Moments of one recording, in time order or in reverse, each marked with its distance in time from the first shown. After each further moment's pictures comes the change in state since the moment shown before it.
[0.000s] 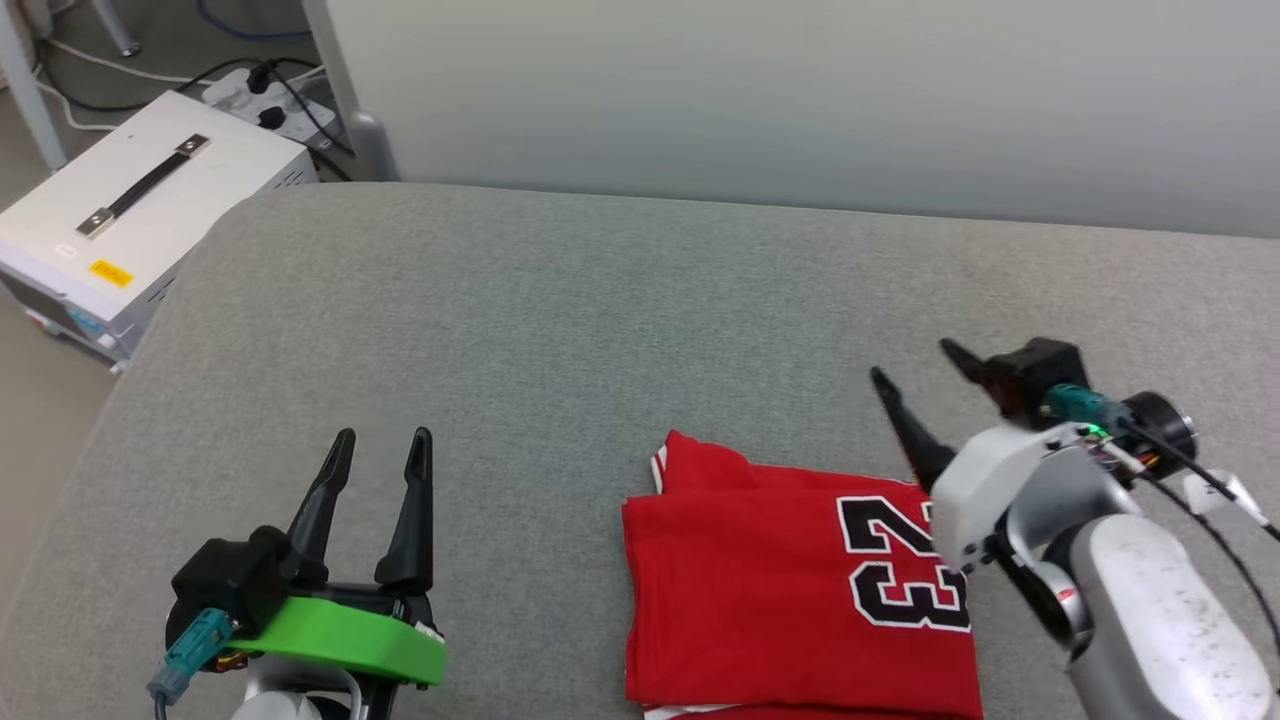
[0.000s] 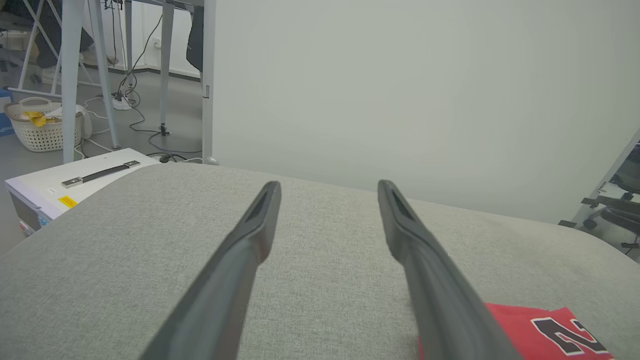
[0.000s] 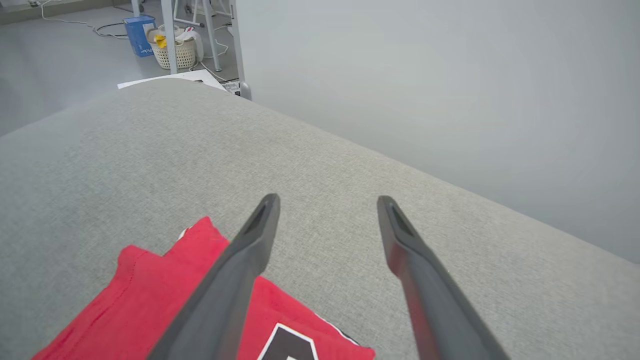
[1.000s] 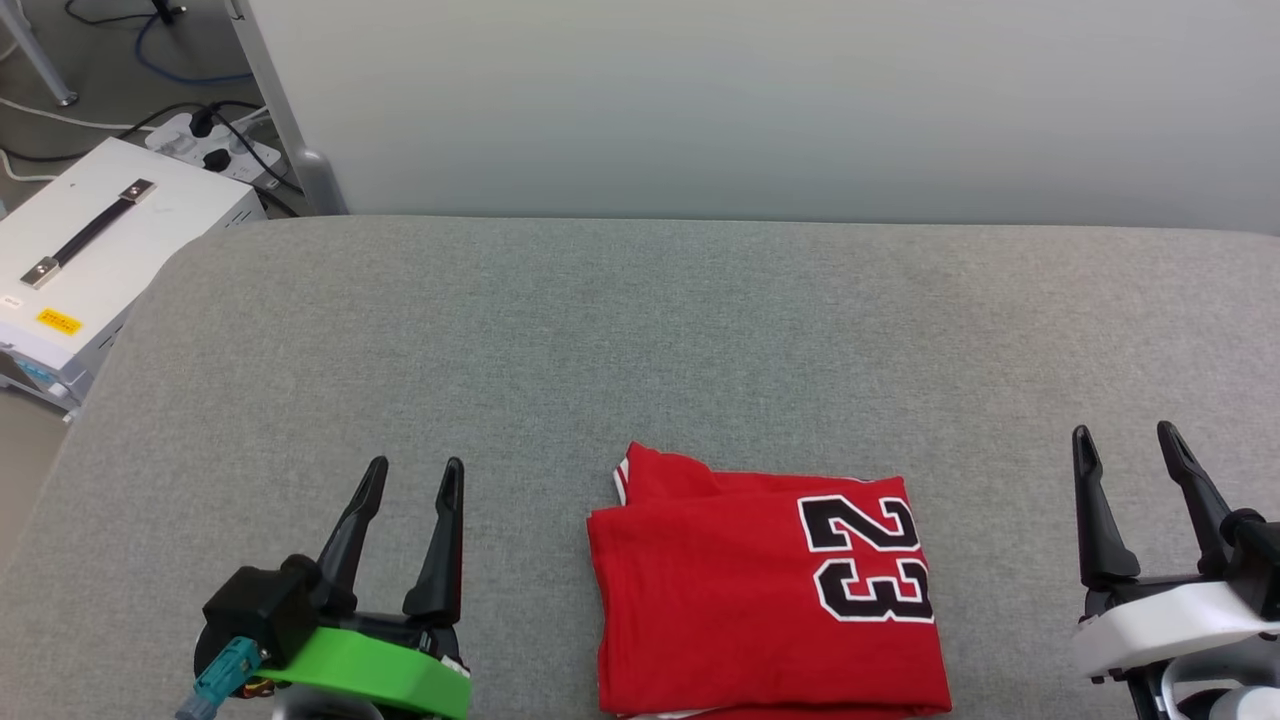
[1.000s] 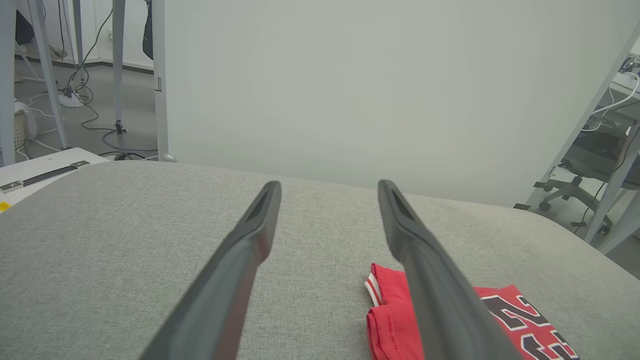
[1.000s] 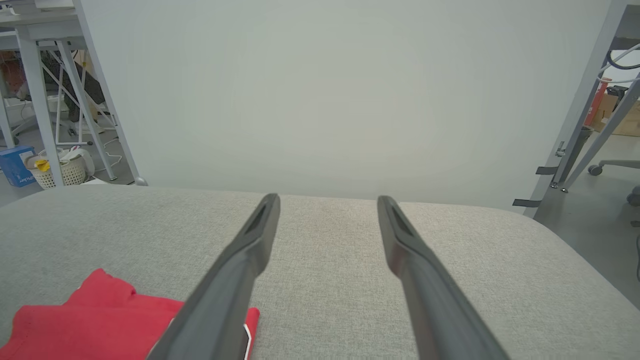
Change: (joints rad) left arm 0.050 -0.011 -0.039 -0.031 0.002 0.000 0.000; right arm 0.353 0.087 -0.372 -0.214 -0.065 0.000 -0.341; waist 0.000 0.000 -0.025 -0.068
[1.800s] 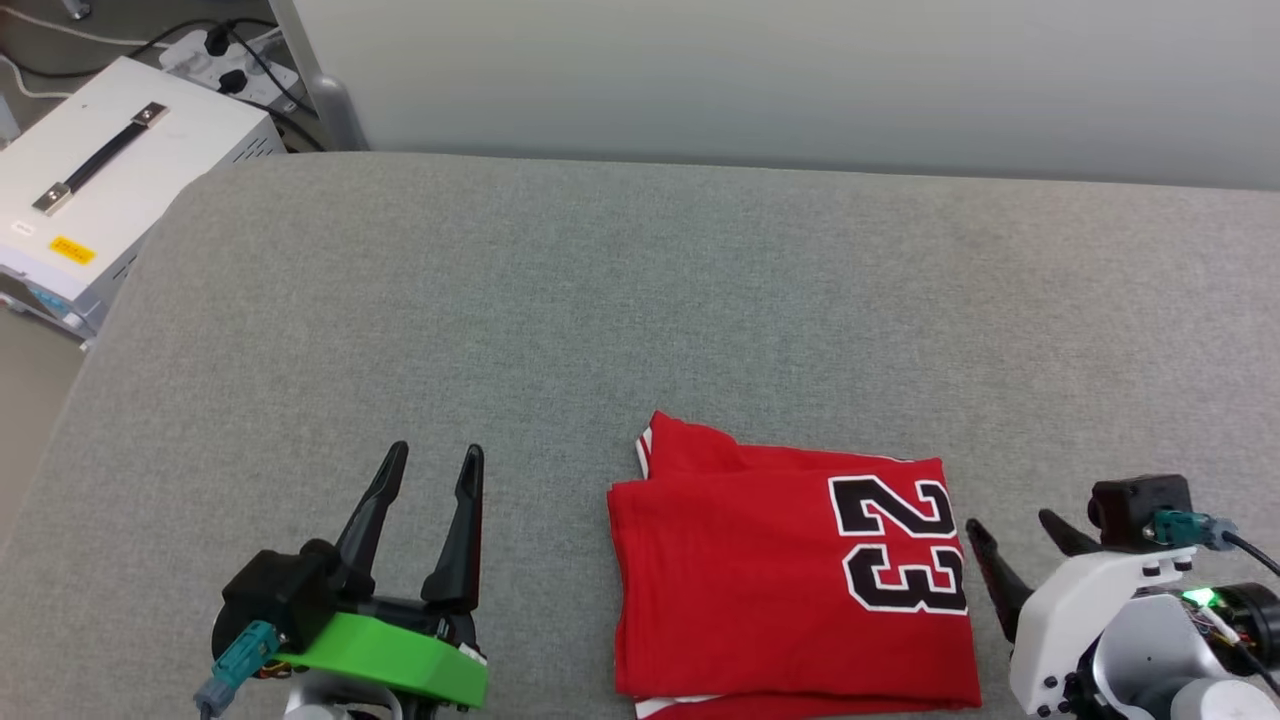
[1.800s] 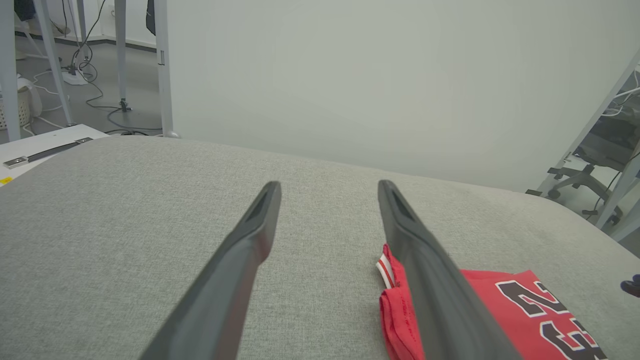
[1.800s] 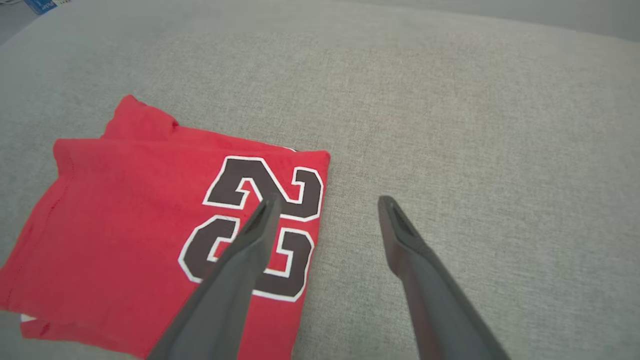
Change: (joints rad) left arm -0.025 -0.003 -0.028 0.006 0.006 0.000 0.000; right arm 0.002 -0.007 0.105 -0.071 0.058 0.000 0.598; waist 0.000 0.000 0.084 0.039
